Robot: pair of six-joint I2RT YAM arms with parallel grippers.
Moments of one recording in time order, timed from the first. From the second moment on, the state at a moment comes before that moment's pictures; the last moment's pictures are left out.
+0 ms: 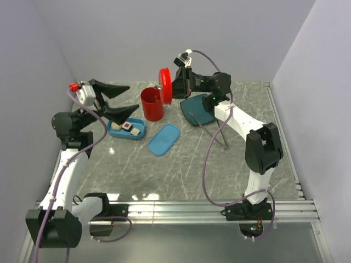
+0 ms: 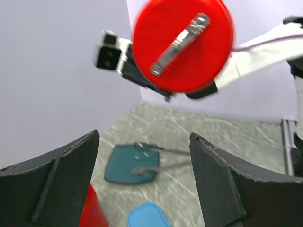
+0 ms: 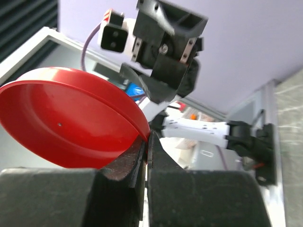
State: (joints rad) left arm 0.02 0.98 0.84 0.81 1.05 -0.47; right arm 0.48 1.86 1.54 1.03 -1.21 1.82
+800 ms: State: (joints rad) left arm -0.25 1.22 1.13 0.96 1.10 -0.49; right arm 0.56 1.87 1.46 1.27 -1.09 2.03
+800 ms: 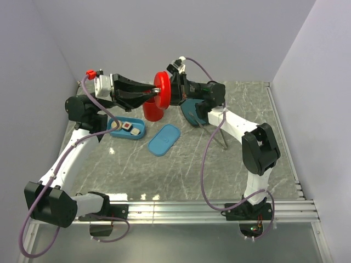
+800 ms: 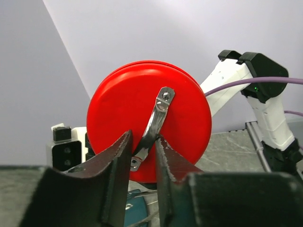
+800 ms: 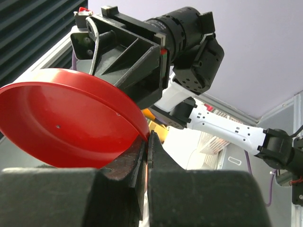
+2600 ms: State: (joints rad) left arm -0.30 2.09 2.18 -0.84 0.14 0.16; right arm 0.17 1.68 1.68 -0.70 -0.72 0.24
